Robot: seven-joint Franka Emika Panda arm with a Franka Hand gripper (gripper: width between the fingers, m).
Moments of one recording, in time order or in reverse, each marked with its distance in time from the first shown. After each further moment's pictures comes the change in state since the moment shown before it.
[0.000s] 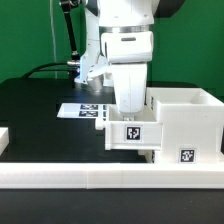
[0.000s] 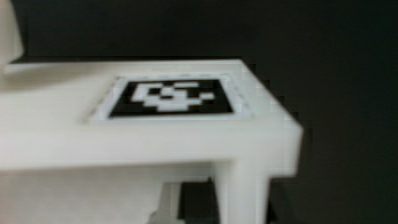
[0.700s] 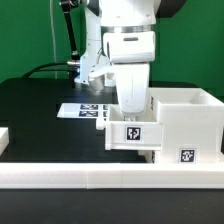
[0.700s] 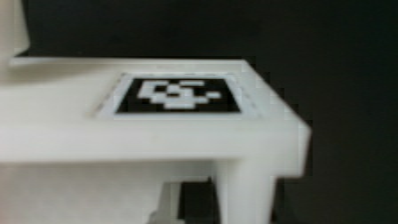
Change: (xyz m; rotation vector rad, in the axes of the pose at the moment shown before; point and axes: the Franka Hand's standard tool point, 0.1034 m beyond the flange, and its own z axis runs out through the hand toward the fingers) arm 0.002 0.001 0.000 -0.004 -0.003 -0.008
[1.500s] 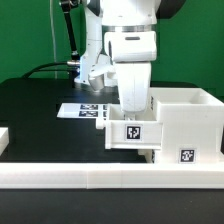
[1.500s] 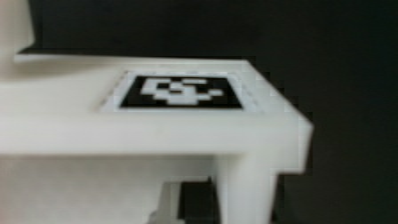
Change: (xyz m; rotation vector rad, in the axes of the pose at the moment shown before) arm -0.004 -0.003 0.000 -0.011 -0.012 0.000
